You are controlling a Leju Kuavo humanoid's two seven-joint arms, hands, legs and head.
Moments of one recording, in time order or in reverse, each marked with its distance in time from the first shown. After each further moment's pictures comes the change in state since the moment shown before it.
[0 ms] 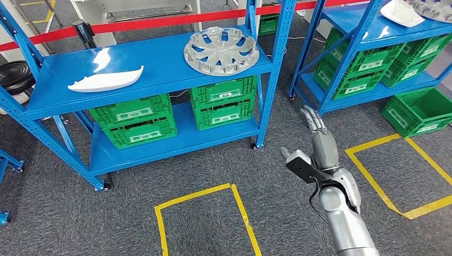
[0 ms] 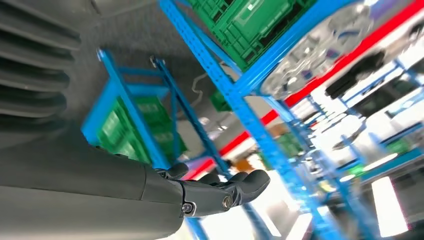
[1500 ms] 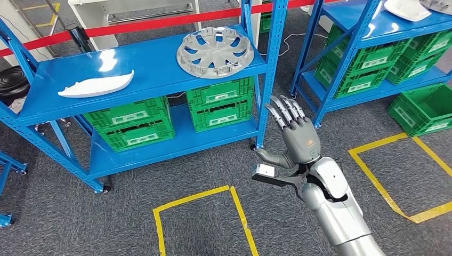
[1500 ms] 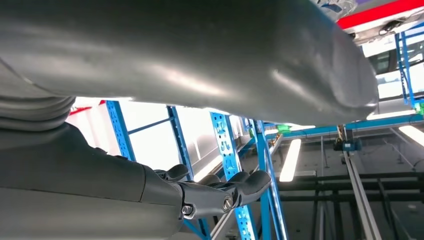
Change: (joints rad) left arm -0.008 0.000 0.260 0.010 0.233 0.070 -0.064; right arm -0.081 -0.067 0.268 -0.049 0.334 -0.229 0.071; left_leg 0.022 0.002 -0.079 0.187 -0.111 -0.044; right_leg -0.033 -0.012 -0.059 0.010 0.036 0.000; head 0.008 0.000
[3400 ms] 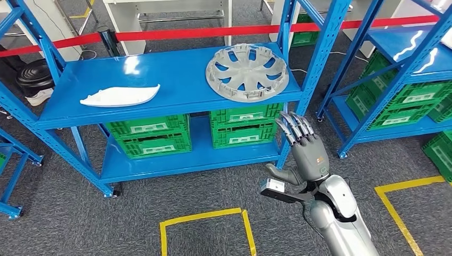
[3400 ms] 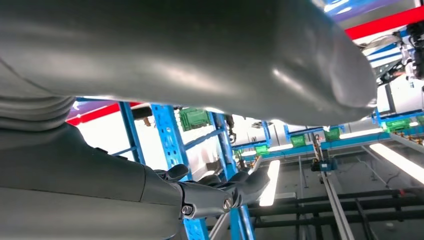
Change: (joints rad) left arm 0.025 0.002 0.003 0.004 -0.040 -0.034 -0.010; right arm 0.148 0.002 -0.076 -0.102 -0.046 0.038 -0.021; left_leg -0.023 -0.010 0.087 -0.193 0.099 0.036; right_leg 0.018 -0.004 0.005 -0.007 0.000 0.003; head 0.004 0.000
